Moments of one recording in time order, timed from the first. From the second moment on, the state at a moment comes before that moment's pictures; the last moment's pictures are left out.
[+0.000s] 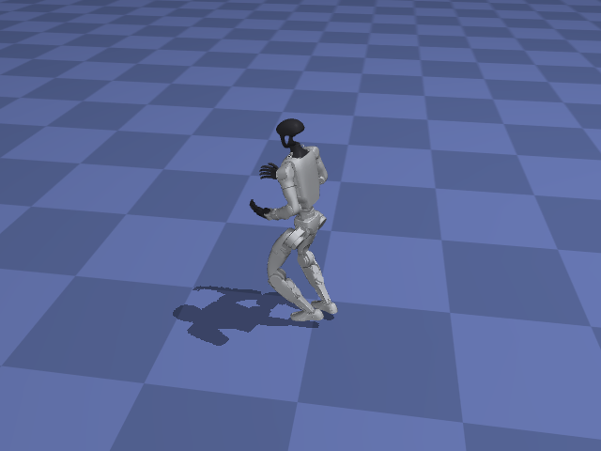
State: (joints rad) left arm 0.27 0.30 -0.29 -0.02 -0.65 -0.23 -0.18; right arm 0.06 -0.35 0.32 -0.21 0.33 -0.33 -0.11; waist 0.08 0.02 0.15; left_leg -0.40 0.20 0.28 1.15 -0.58 -0.02; right_leg -0.28 0.00 -0.23 0.95 -0.50 0.05
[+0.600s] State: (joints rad) left arm 0.23 0.32 -0.25 -0.20 -0.71 -0.19 -0.35; right arm 0.14 -0.42 0.31 -0.23 0.21 -0.30 -0.01; waist 0.01 -0.05 0.15; left_leg -0.17 -0.09 0.21 0.82 -0.64 0.03; right_leg -0.29 -0.17 -0.18 1.03 -0.69 0.02
